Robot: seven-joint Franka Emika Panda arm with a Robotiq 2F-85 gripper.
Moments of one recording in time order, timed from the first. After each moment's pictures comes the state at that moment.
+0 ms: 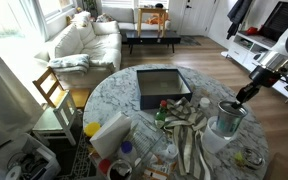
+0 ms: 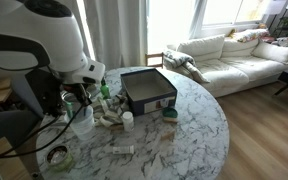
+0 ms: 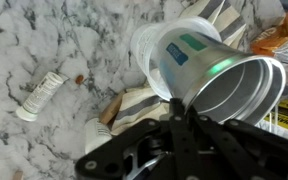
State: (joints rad) arm -0.16 -0.38 -0.25 -2.62 0.31 2.24 -0.41
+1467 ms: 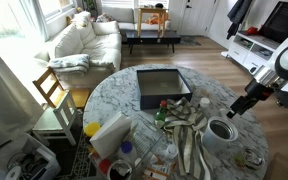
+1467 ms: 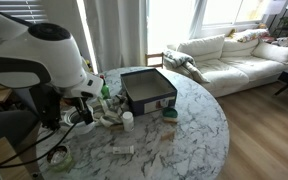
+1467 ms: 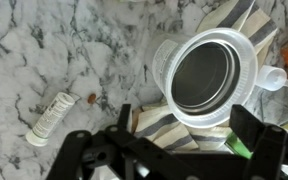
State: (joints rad) arm -0.14 -0.33 -0.25 -2.71 0.29 2.39 -0.37
